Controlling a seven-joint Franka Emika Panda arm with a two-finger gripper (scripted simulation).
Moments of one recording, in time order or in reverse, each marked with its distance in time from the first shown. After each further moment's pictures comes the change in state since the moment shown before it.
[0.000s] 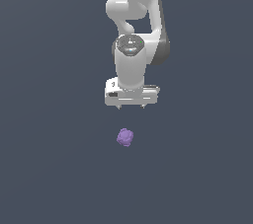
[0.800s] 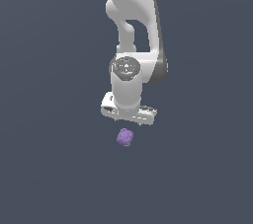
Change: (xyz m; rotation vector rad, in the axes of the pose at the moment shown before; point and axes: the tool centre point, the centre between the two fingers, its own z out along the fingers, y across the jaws) arm 0.052 0.016 0.033 -0.012 0.017 0.250
